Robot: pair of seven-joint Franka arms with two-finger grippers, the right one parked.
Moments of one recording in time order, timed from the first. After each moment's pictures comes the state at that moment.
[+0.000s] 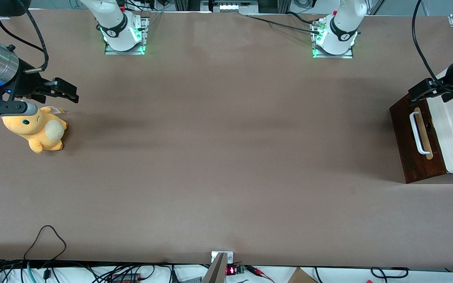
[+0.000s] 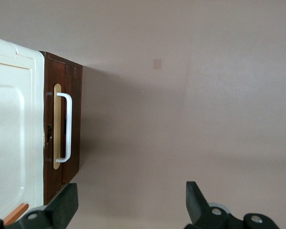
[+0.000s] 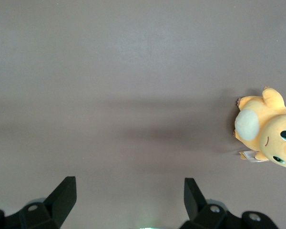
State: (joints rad) arm 0.10 0.00 -0.09 -1.61 0.02 1.59 -0.11
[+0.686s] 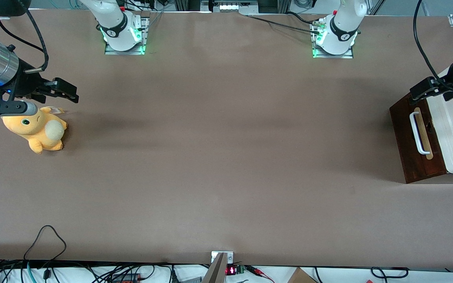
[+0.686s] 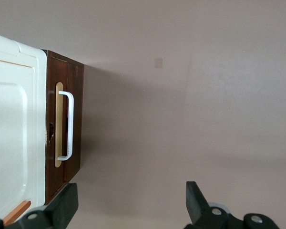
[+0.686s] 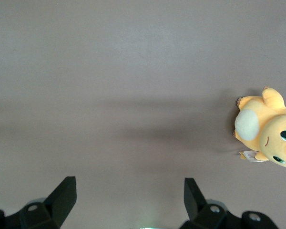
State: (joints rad) arm 0.10 0.00 -0.09 -1.61 0.02 1.58 -0.11
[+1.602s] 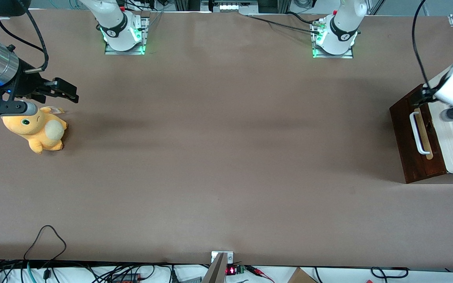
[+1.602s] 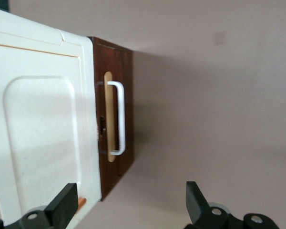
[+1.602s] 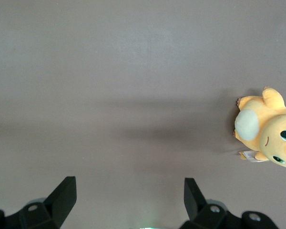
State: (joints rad) arm 0.08 0.01 -0.10 -1.77 0.33 1.64 -0.12
